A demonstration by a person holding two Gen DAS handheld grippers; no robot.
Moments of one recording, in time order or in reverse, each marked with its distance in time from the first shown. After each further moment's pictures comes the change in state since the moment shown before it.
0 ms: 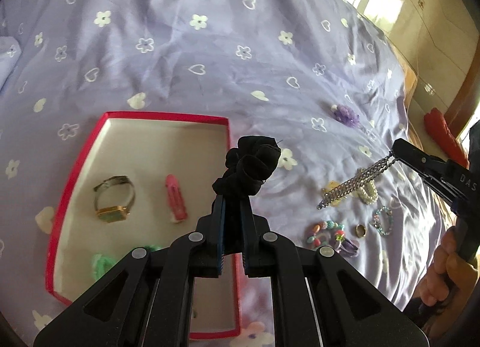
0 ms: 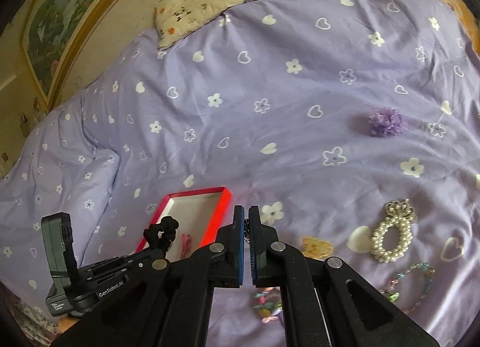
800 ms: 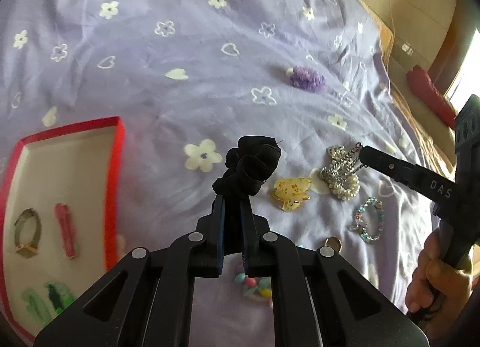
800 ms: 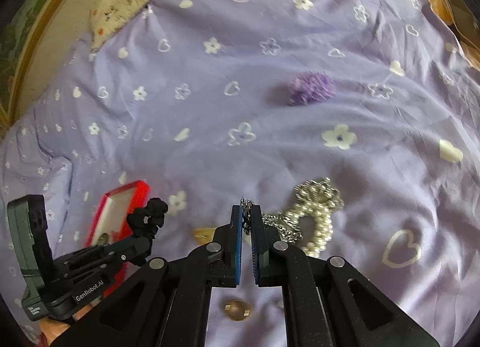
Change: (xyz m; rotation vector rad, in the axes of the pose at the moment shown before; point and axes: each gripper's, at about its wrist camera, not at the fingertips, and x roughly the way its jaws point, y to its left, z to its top) left arm 0.078 -0.103 0.009 0.162 0.092 -0.076; right arm 0.006 -0.106 -0.008 0.116 0.055 -0.171
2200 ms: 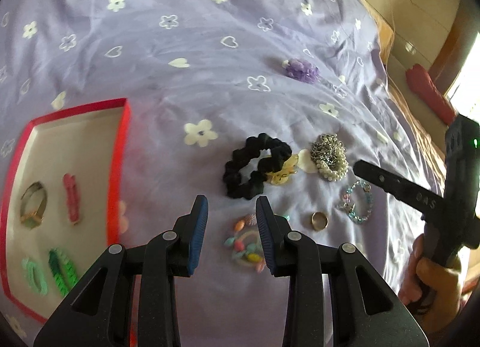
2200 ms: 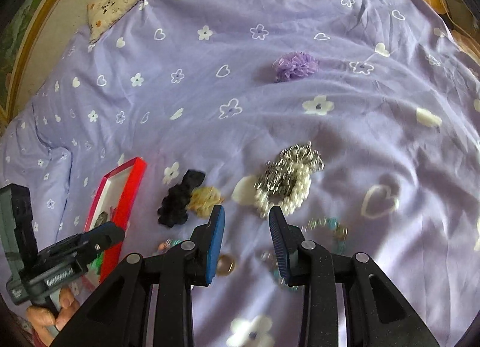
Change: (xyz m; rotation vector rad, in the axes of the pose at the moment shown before) left arm -0.012 -0.013 -0.014 -0.008 0.043 0.001; right arm -0.010 -0.024 -0.026 0.016 0.073 -0.036
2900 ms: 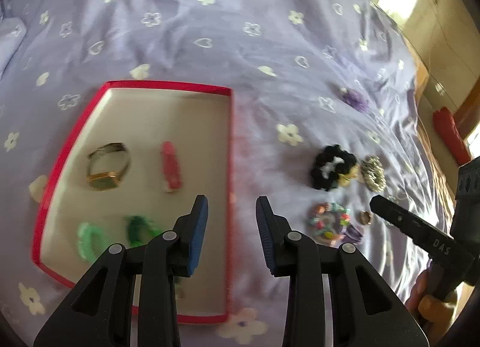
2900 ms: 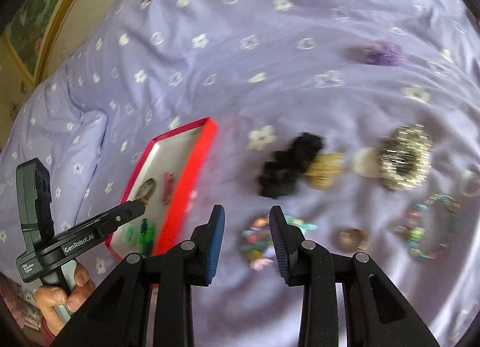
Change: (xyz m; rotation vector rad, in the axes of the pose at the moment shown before) left arm -0.052 0.090 -0.036 -0.193 -0.049 0.092; right arm 0.007 0.092 -0.037 -0.097 0.067 0.128
